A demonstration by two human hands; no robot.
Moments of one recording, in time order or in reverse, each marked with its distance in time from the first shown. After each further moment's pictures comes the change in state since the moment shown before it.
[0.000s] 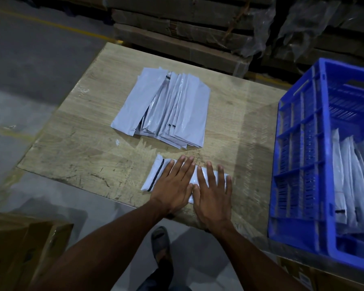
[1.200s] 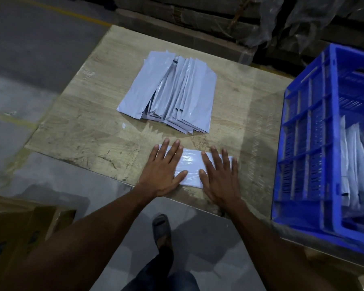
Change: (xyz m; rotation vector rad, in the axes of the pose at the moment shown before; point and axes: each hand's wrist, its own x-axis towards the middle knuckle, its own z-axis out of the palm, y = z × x) left_hand -0.031 -0.038 -0.015 0.007 -0.084 -0.090; right_hand 0.007 0.020 0.001 0.016 -0.037 -0.169
